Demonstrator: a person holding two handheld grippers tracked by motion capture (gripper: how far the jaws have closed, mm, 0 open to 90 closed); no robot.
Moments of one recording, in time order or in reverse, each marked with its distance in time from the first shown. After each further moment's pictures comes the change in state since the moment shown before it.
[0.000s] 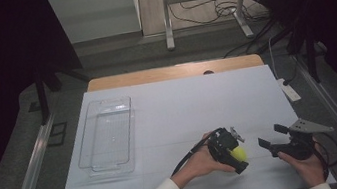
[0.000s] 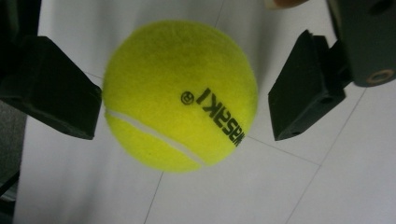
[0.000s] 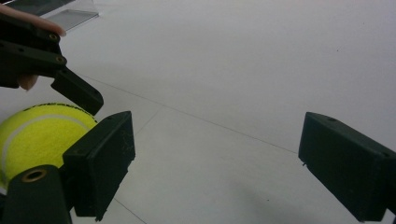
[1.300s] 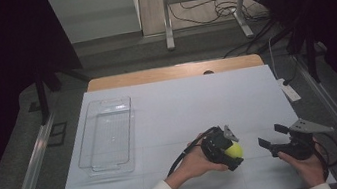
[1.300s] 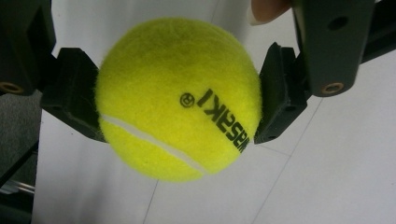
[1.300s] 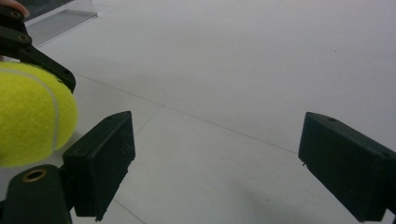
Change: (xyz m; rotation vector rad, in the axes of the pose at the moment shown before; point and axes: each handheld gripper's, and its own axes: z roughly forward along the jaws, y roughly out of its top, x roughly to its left) left arm 0.001 -0.010 -0.030 -0.087 0.031 0.040; right arm 0.000 0.000 0.000 -0.001 -0.005 0.001
